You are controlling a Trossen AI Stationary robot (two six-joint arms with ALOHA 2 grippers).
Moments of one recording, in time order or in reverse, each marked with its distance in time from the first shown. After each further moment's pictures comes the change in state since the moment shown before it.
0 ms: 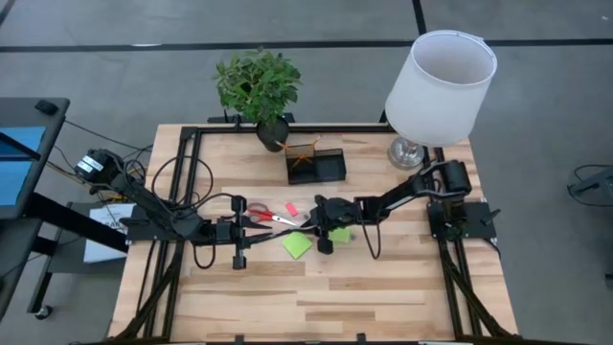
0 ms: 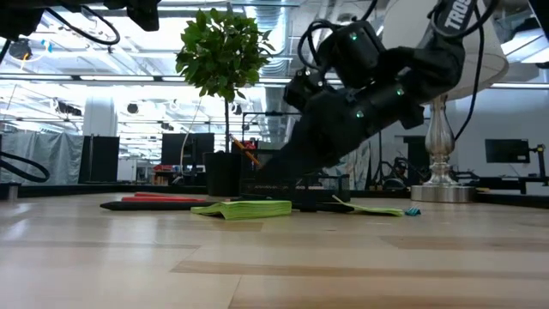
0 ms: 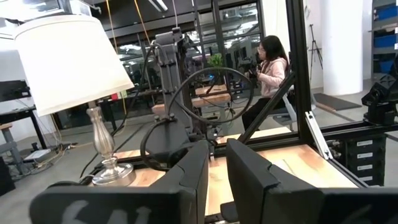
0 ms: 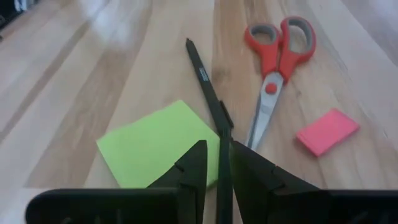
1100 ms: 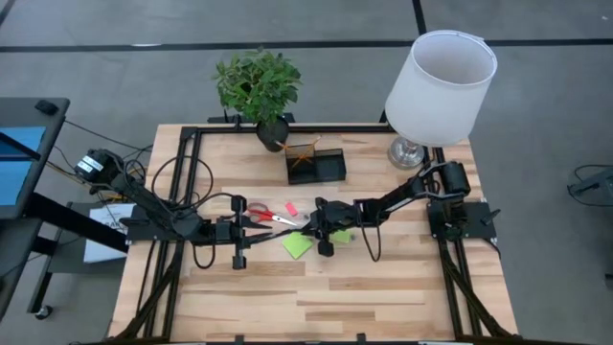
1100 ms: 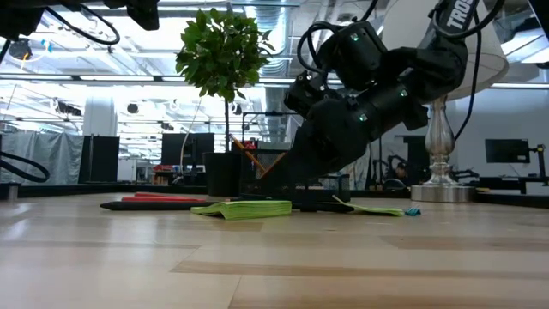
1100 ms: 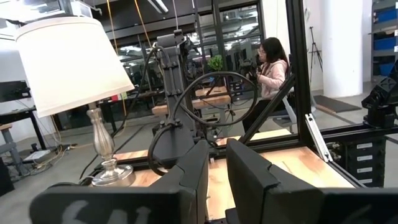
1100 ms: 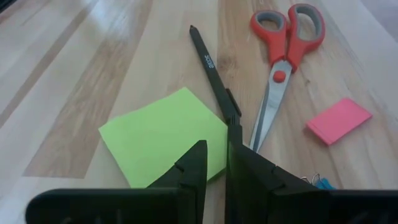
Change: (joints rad) left arm 0.000 0.000 0.001 0.009 0.001 0.000; right arm 0.019 0.005 0.000 -0.024 0.023 -0.002
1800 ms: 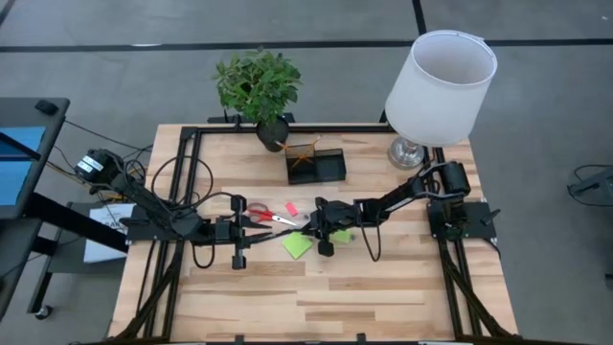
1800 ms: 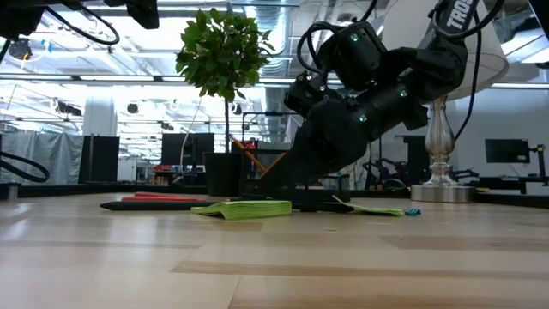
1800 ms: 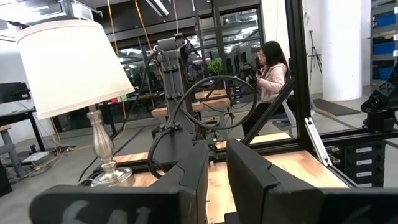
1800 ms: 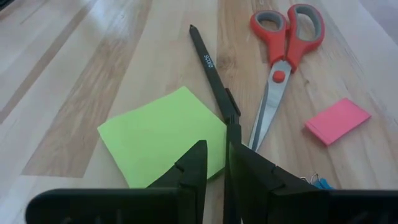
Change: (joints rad) left arm 0.000 0.000 0.000 0.015 0.003 0.000; right arm 0.000 0.000 0.000 -0.002 -0.003 -0.007
